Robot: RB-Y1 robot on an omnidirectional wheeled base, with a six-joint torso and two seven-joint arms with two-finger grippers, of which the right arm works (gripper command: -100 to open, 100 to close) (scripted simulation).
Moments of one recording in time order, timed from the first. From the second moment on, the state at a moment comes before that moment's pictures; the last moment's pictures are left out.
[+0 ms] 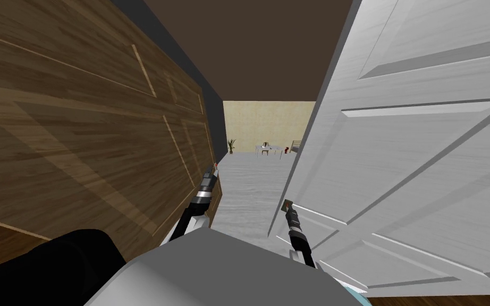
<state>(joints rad) -0.03 -0.07 -0.16 -0.74 0.05 -0.78 -0.09</state>
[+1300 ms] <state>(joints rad) -0.06 -0.09 -0.28 -0.70 -0.01 -0.79 -0.05</state>
